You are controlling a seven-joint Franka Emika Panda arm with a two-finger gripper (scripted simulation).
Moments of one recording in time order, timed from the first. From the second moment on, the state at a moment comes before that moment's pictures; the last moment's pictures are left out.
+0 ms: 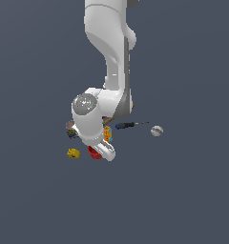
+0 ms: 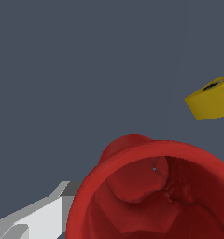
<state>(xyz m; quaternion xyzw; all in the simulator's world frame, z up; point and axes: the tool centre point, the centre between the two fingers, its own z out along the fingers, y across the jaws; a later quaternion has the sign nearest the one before) 0.048 -0.083 0.086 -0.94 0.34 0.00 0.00</state>
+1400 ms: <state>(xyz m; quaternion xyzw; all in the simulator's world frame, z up) -0.078 -0.074 0.289 -0.94 0.34 0.00 0.00</state>
